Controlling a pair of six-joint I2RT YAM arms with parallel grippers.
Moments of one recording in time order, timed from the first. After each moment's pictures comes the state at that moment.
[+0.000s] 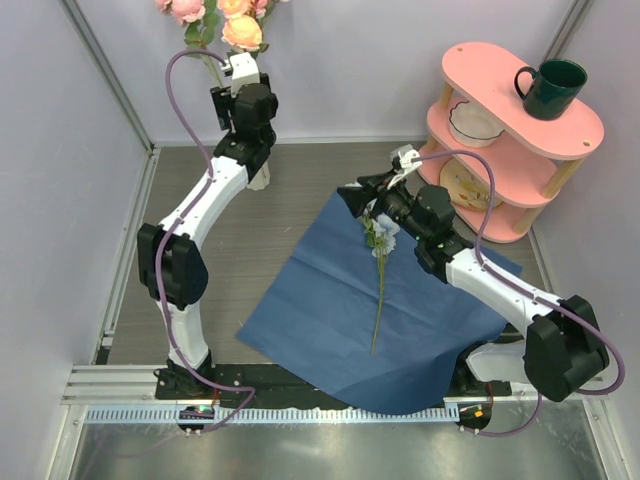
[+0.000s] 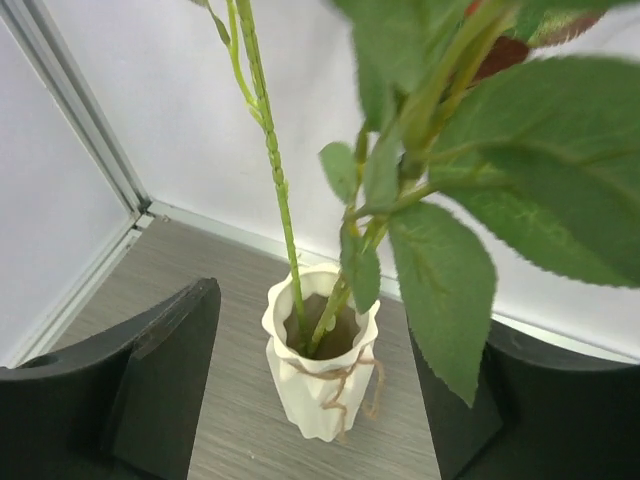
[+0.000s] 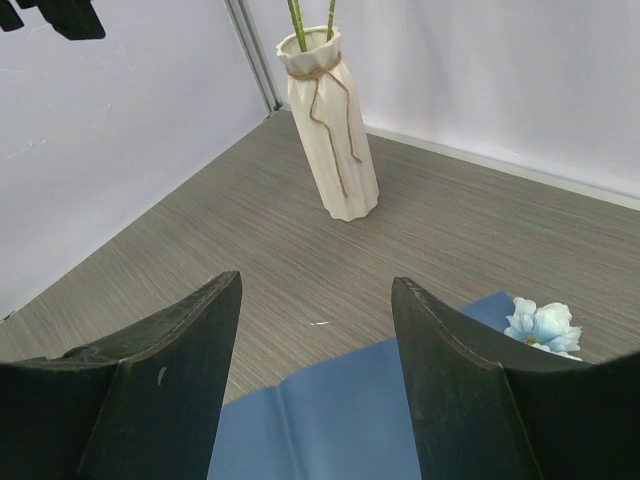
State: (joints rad) left arm -0.39 1.92 1.86 0.00 -0.78 -0.06; right arm 0.51 1.27 0.82 0.55 -0.22 0.25
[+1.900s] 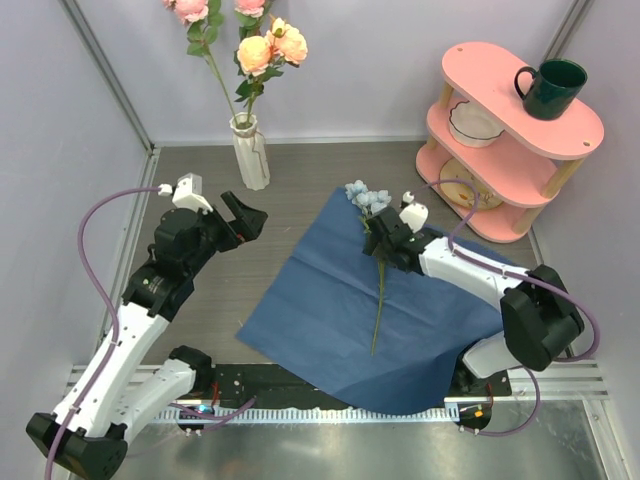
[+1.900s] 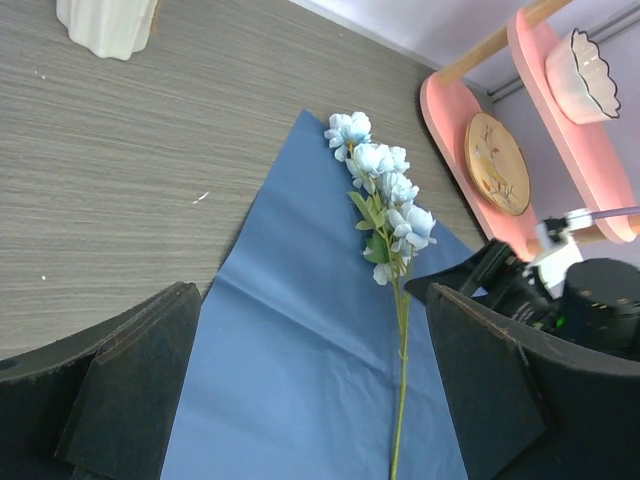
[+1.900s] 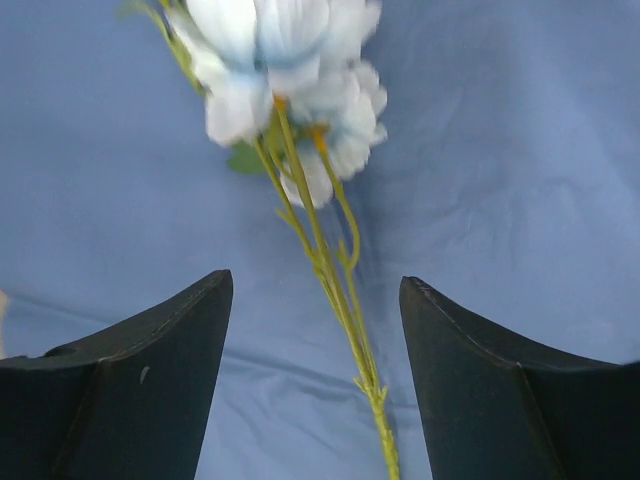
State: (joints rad) left arm -0.39 0.83 0.91 -0.38 -0.05 -0.66; right arm 0.62 1.46 0.96 -0.49 0.45 0.95
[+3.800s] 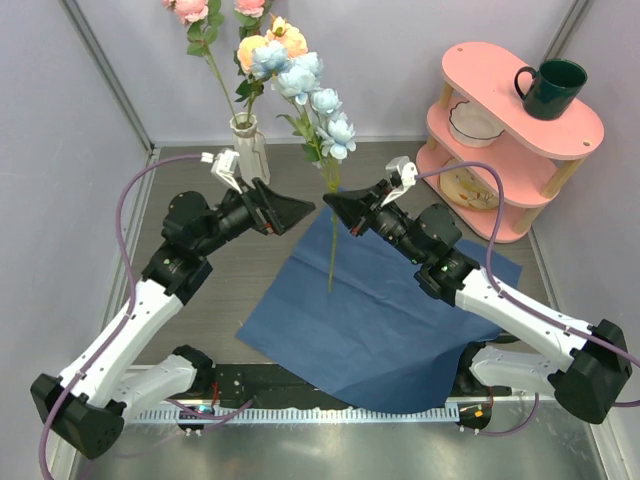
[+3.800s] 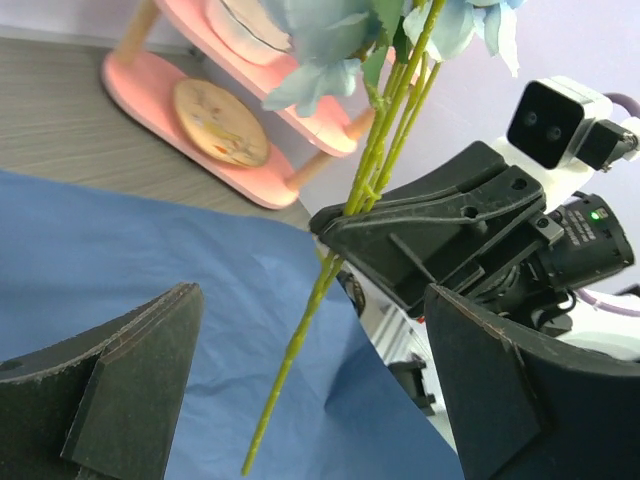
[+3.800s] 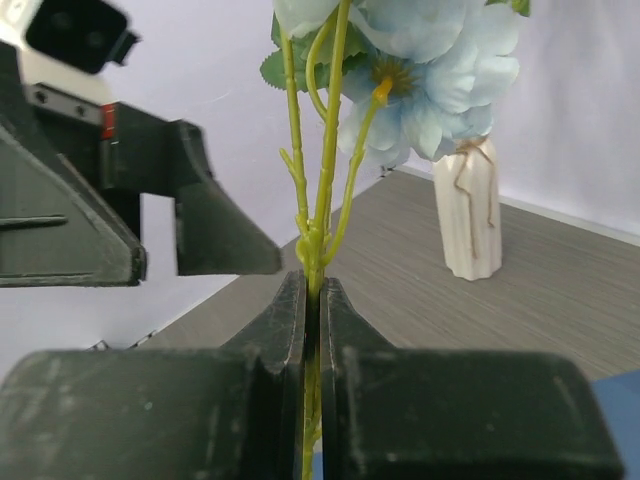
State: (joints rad) left arm -0.48 0.93 0.96 0.02 0.40 -0.75; right arm 0.76 1.12 0.87 0.49 -0.08 0.32
